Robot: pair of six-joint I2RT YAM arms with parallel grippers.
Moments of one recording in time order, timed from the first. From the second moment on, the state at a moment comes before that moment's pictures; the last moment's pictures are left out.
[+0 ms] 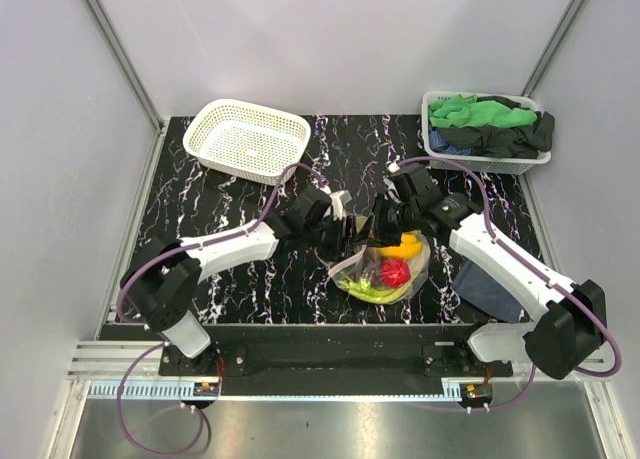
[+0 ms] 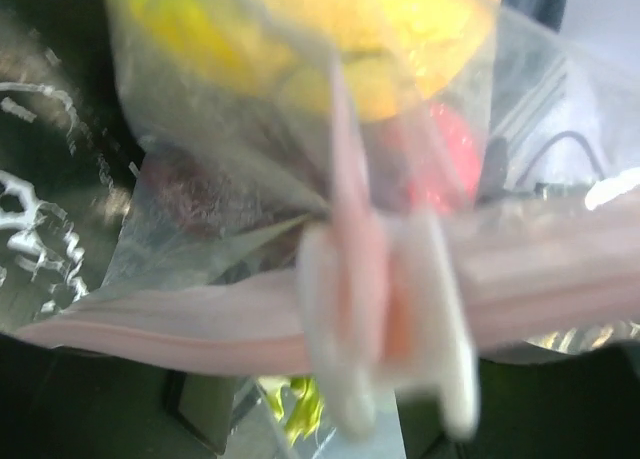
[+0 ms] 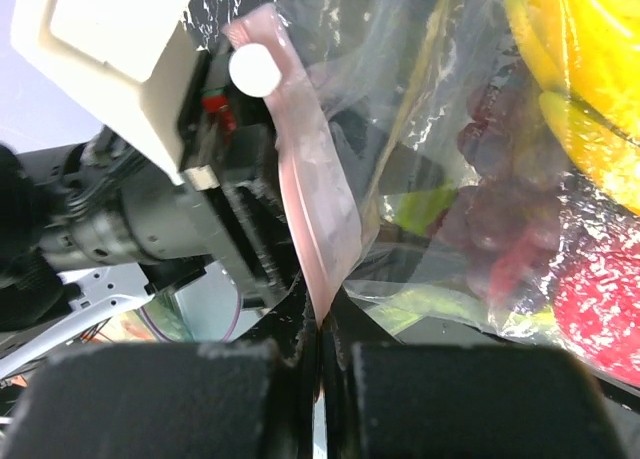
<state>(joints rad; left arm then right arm) -0.81 1.61 1.01 -0.17 0.45 -0.74 0.58 1.30 1.10 -0.65 -0.39 0.85</state>
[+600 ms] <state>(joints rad) -0.82 1.68 0.87 0.16 0.51 -0.87 0.58 1.30 1.05 -0.64 -0.39 0.85</state>
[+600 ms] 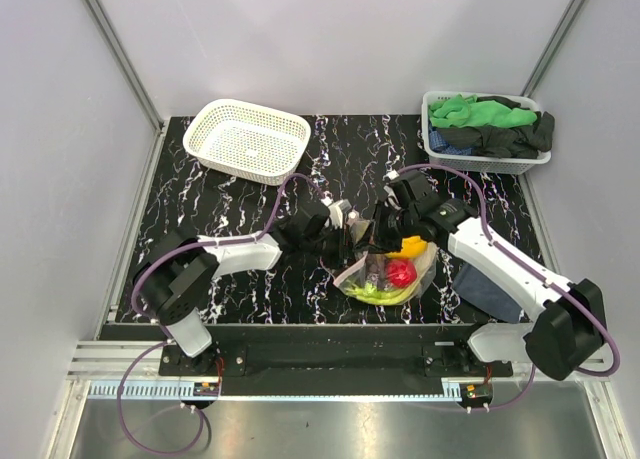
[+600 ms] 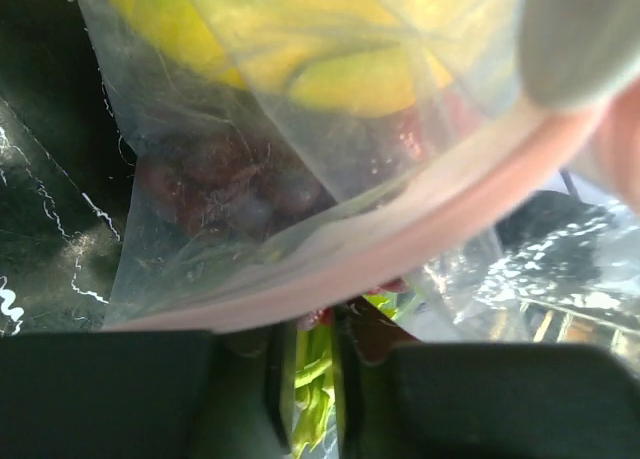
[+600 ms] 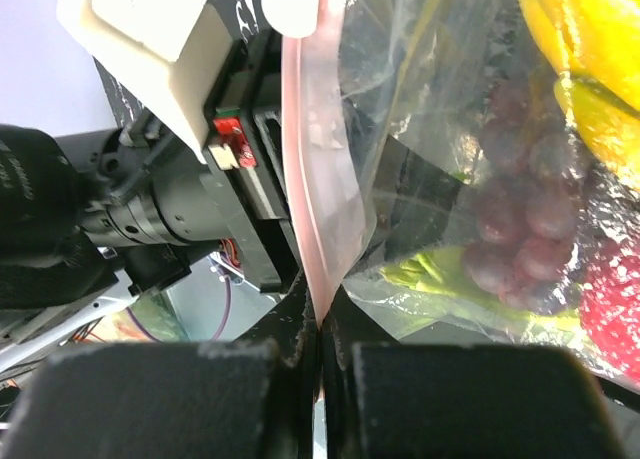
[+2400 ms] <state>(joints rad) -0.33 1.45 1.66 -0.57 0.36 -0.59 0.59 1.16 1.00 -0.69 -0.32 0.67</state>
